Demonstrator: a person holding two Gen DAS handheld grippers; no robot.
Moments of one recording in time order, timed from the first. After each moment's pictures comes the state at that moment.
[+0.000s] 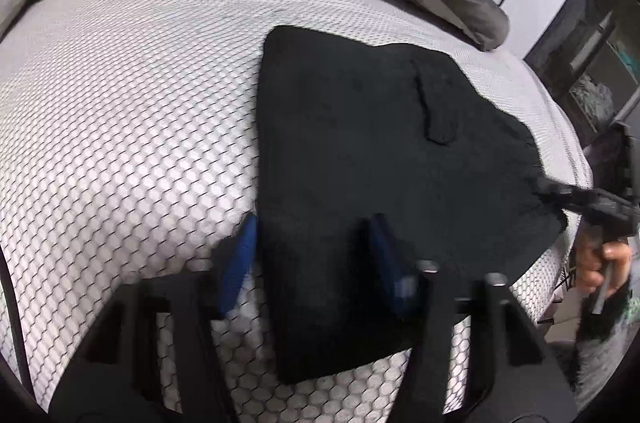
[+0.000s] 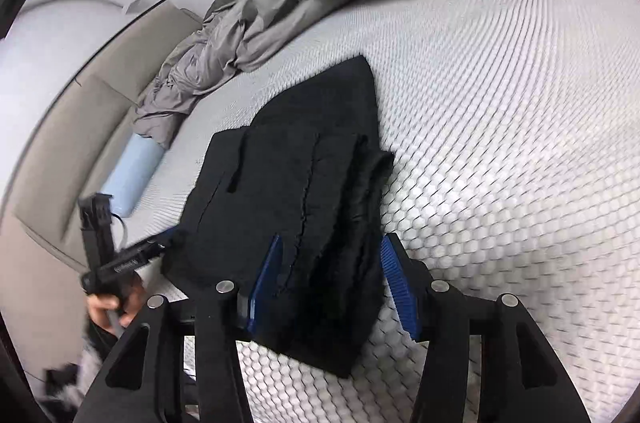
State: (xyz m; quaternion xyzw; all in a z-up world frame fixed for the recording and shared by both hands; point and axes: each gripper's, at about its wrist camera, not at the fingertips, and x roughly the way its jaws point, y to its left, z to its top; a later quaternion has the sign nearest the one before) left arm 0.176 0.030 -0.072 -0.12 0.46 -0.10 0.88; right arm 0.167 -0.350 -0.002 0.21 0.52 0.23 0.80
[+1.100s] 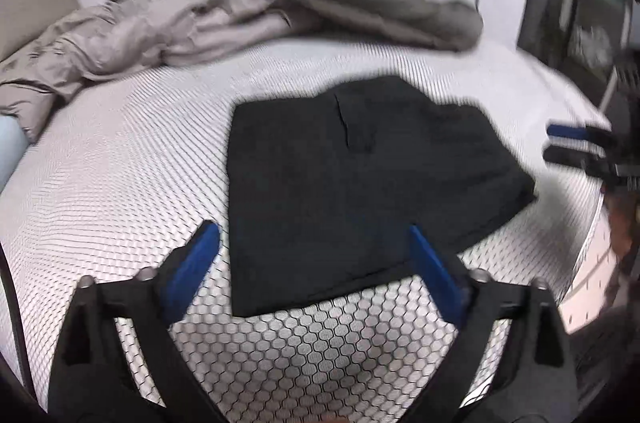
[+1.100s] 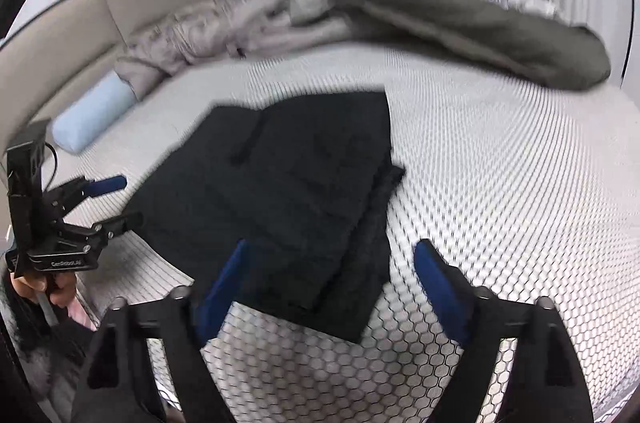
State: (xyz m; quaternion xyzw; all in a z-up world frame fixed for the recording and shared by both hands) left arm 0.111 -0.029 -0.012 0.01 0.34 -0.06 0.94; right arm 0.109 -0.308 0.065 -0.01 0.40 0.19 0.89
